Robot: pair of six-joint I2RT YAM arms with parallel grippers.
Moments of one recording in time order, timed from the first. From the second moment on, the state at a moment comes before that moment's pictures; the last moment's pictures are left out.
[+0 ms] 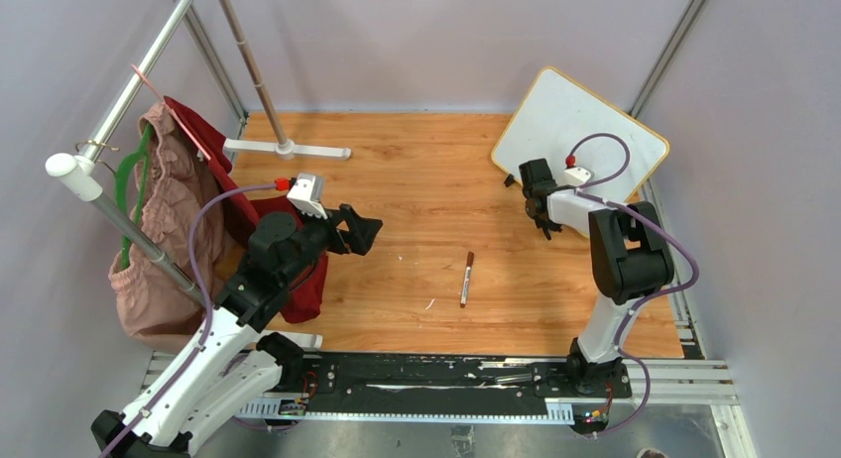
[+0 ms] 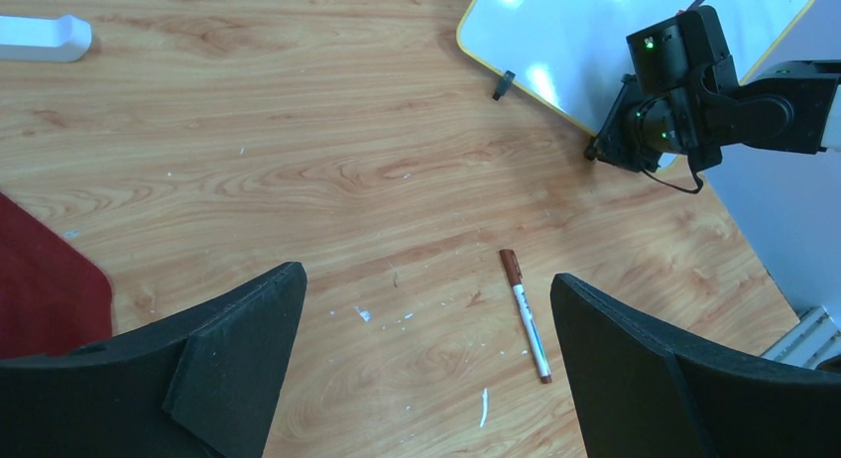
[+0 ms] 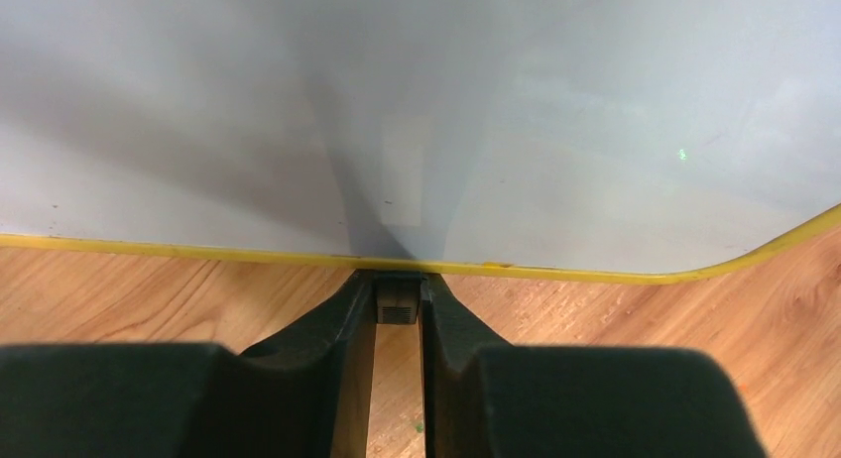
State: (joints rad) left arm -0.52 0.66 0.66 -0.17 0.02 -0.40; right arm 0.23 1.80 1.03 -0.33 0.69 0.78
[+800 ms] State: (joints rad) left arm -0.52 0.66 0.65 -0.17 0.04 -0.40; right arm 0.39 1.70 0.88 -0.18 0.67 0.62
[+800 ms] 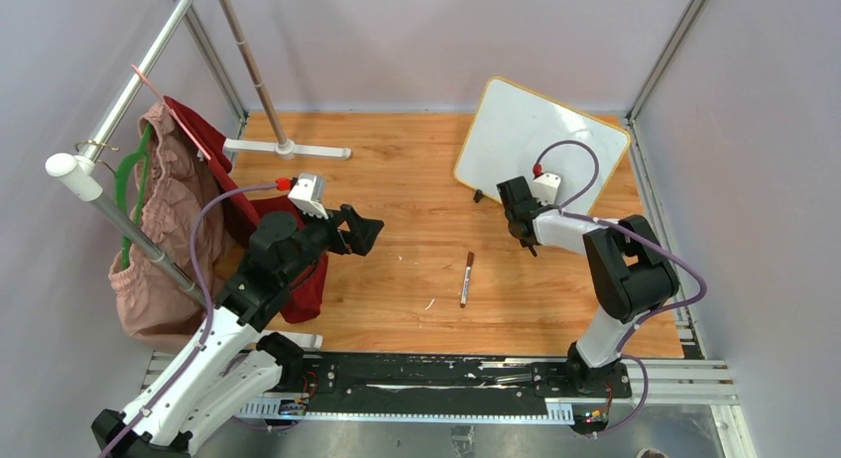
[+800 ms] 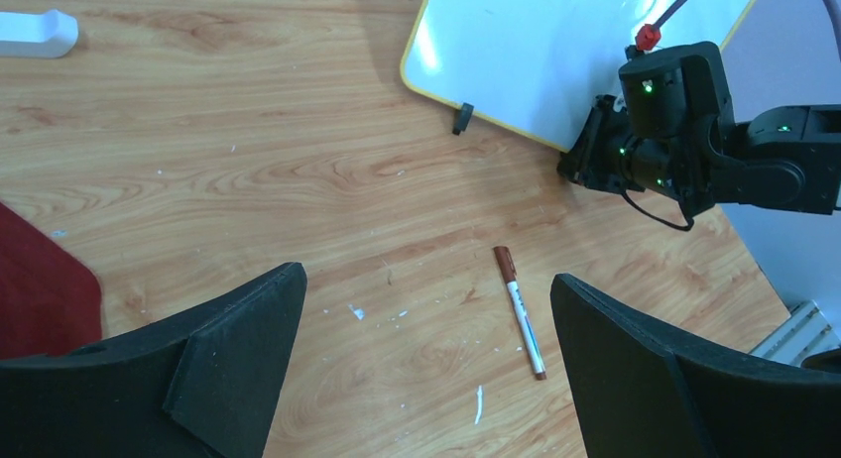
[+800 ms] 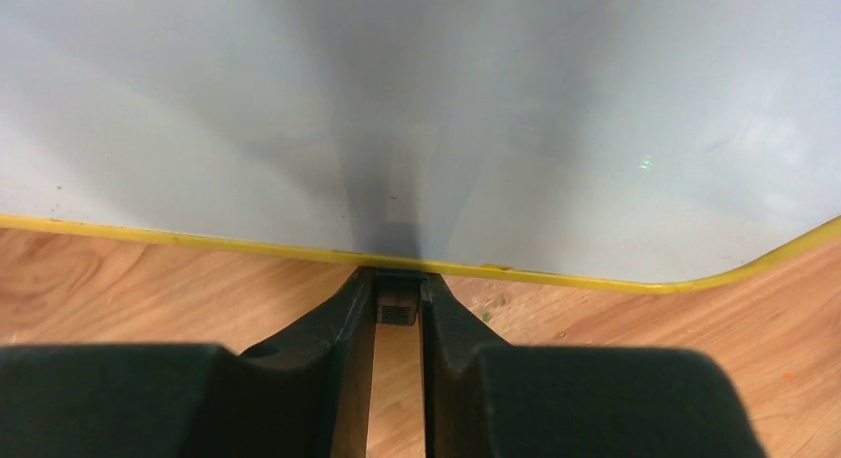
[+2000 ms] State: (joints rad) left arm -0.52 0.68 0.65 -0.17 0.03 -0.38; right arm 0.61 1.51 0.68 -0.01 0.39 0.17
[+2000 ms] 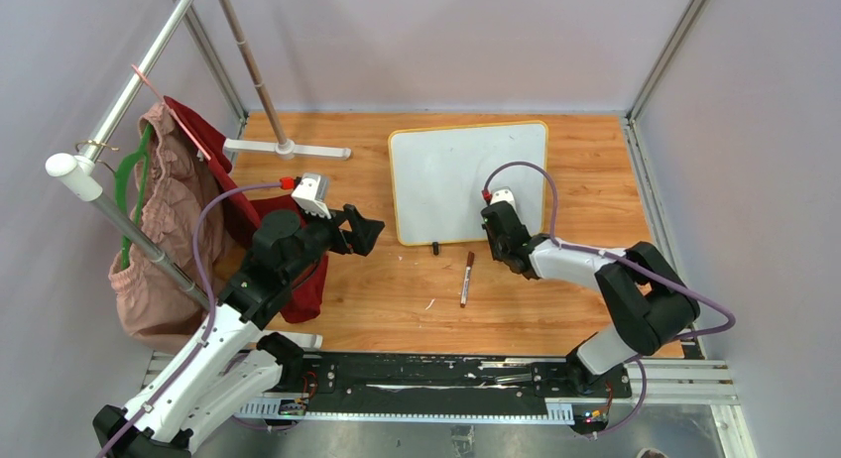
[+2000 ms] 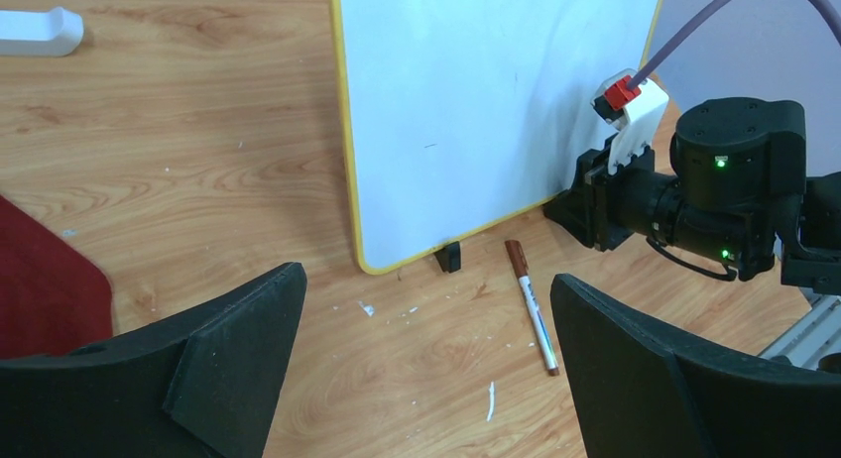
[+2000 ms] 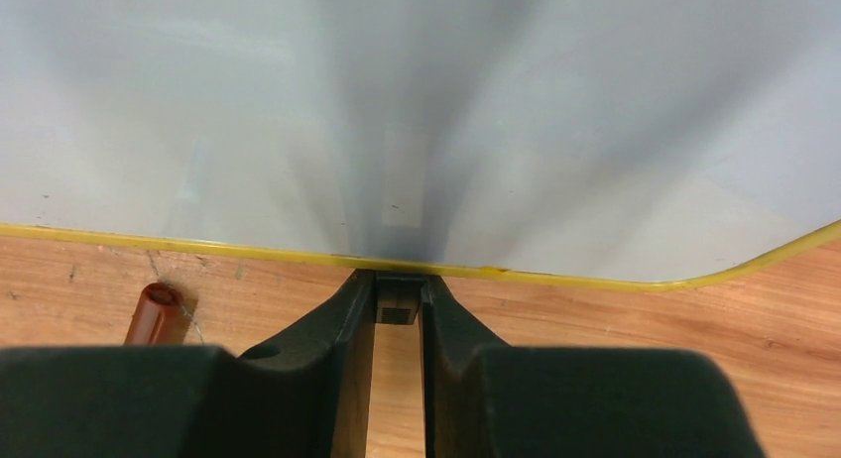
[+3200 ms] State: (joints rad) left arm -0.52 0.66 0.65 -0.17 0.03 -0.37; right arm 0.96 1.08 0.64 -0.45 0.40 0.48
